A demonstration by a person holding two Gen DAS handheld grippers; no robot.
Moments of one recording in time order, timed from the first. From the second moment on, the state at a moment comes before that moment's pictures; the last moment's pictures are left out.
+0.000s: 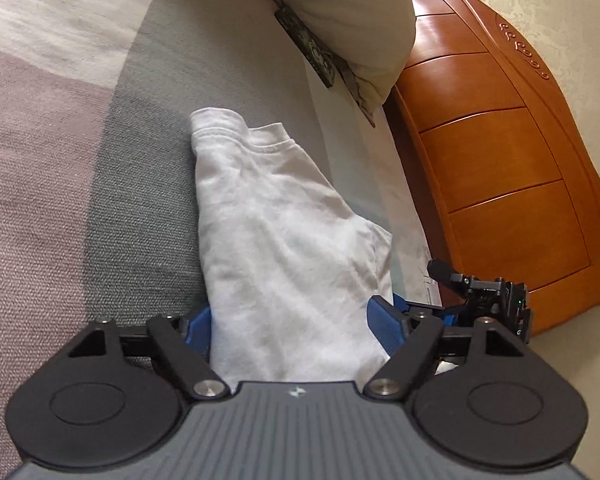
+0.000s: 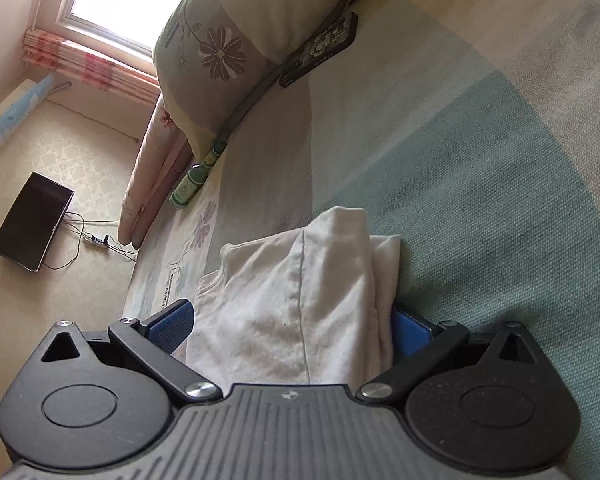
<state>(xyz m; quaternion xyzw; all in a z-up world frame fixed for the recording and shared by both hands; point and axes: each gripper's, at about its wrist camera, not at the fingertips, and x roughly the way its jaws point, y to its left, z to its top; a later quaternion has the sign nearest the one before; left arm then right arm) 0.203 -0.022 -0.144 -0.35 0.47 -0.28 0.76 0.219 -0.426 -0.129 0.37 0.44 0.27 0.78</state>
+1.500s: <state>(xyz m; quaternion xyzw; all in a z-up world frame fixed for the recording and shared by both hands) 0.212 -0.051 -0.141 -0.36 0.51 -0.27 0.73 0.188 -0.389 -0.117 0.36 0.45 0.31 0.76</state>
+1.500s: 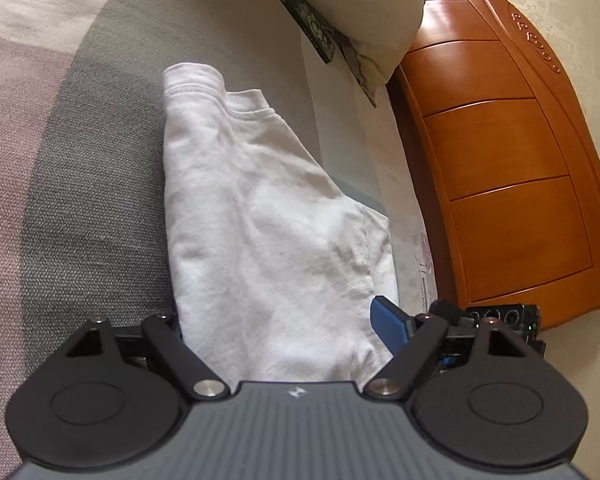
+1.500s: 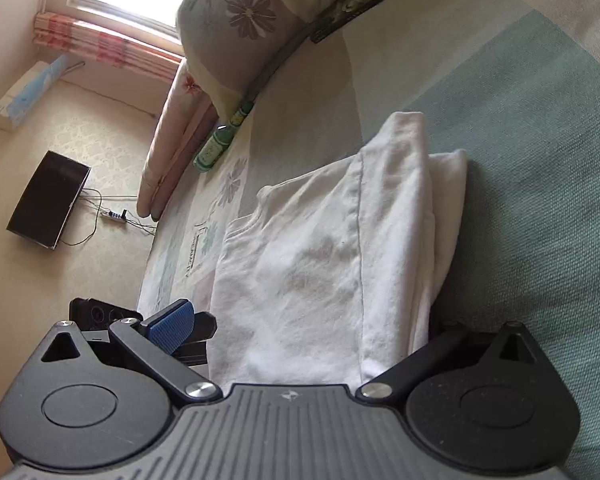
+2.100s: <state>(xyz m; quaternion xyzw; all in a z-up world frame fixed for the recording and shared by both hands) 0.204 -0.038 -0.150 -0.35 0.49 -0.29 0.75 0.169 -0.406 -0.135 0.33 0.39 0.29 0.81</state>
